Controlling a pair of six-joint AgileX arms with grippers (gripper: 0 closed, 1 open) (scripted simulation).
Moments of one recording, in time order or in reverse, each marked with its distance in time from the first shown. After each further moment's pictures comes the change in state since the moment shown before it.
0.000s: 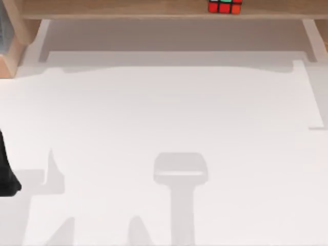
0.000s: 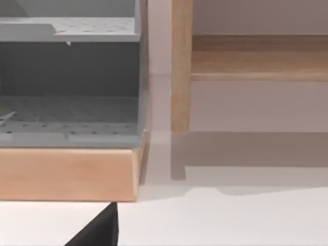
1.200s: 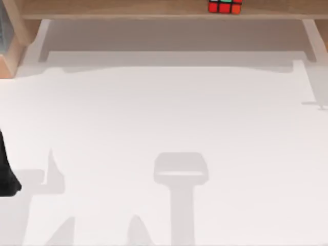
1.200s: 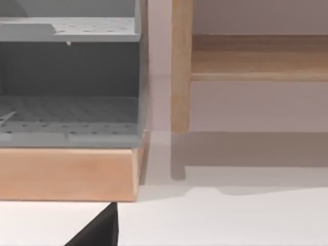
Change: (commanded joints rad) left arm 0.000 0.000 0.000 0.000 0.000 0.000; right arm 0.115 0.084 0.219 -0.142 0.118 0.000
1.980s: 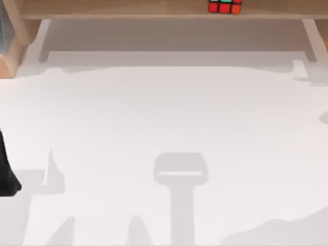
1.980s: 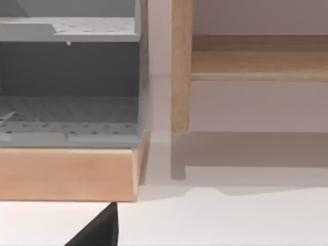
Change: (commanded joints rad) left arm 0.000 0.000 0.000 0.000 0.000 0.000; right arm 0.081 0.103 0.245 -0.146 0.086 0.001
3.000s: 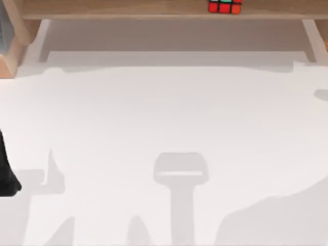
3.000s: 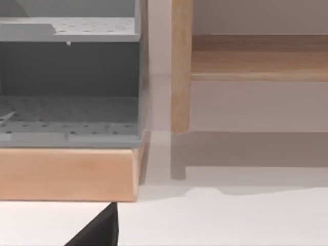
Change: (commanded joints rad) left arm 0.000 0.000 0.000 0.000 0.000 0.000; right arm 0.059 0.124 0.278 -0.157 0.064 0.001
